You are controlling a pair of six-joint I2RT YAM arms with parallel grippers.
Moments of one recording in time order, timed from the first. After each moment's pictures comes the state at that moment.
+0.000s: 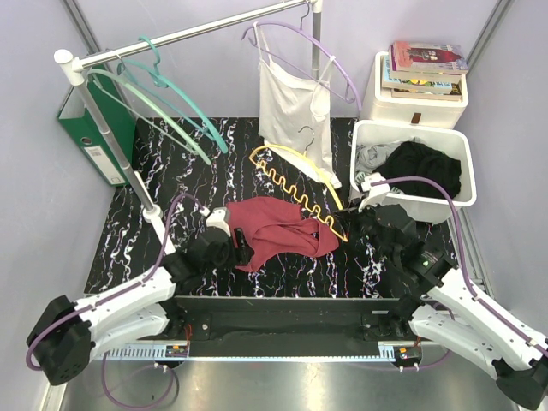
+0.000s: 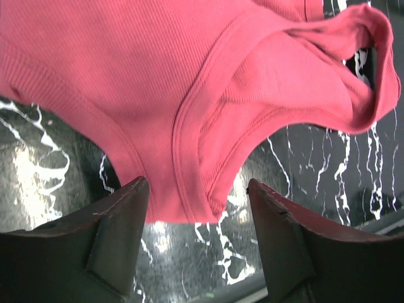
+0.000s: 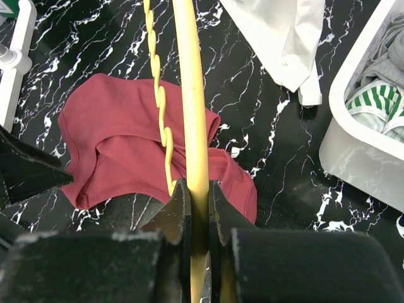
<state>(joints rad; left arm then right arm) -0.77 0.89 0.37 -0.17 -0.18 -0.72 0.73 0.72 0.72 -0.30 0.22 0.26</state>
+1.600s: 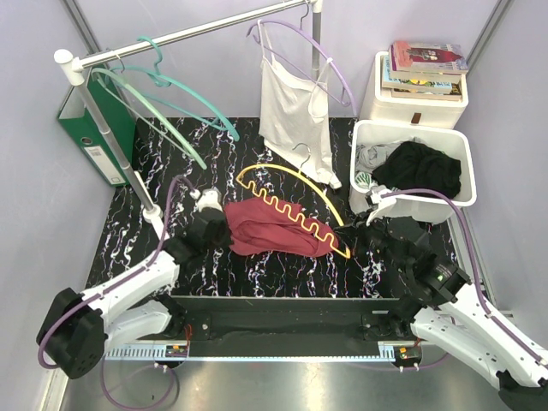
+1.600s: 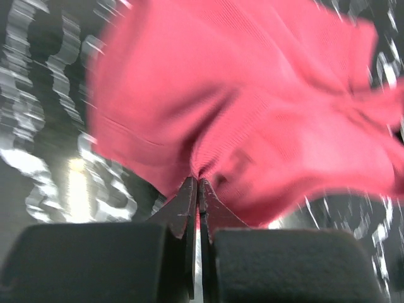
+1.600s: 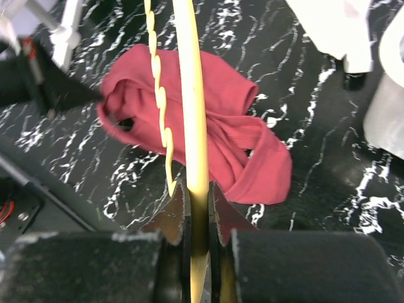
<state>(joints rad) -0.67 1.01 0.49 -0.20 -0.30 -0.62 0.73 0.58 0.68 -0.42 0.09 0.34</state>
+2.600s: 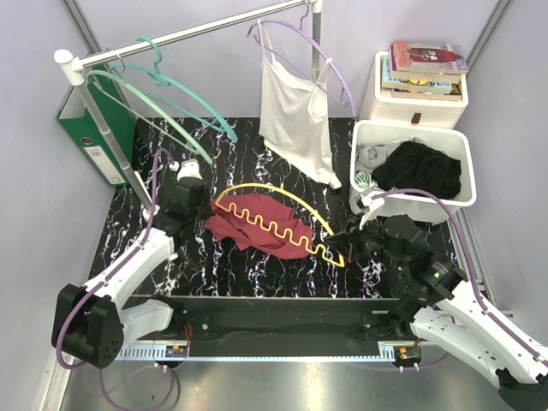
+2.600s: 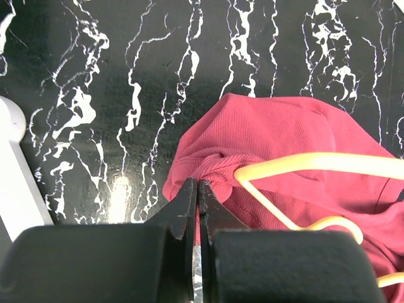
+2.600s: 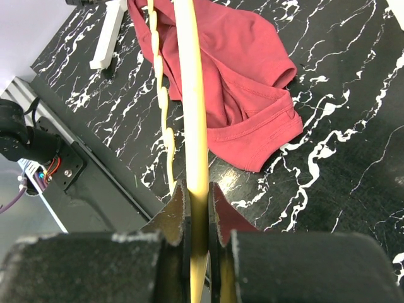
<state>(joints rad) -0.36 1.12 0.71 -0.26 -0.31 -0.40 0.73 0.60 0.68 -0.42 -0.12 0.36</state>
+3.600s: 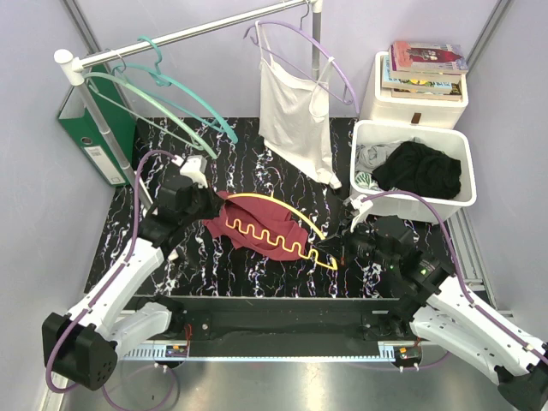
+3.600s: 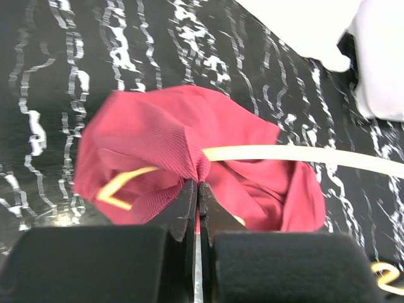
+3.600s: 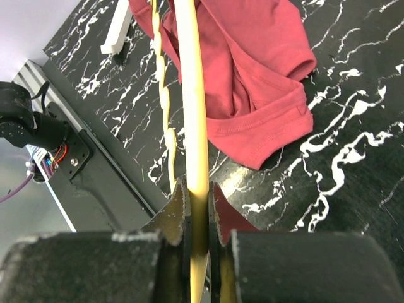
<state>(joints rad) -0.36 0.97 0.77 -0.30 0.04 -0.37 0.73 0.65 0.60 -0.30 -0.20 0.36</state>
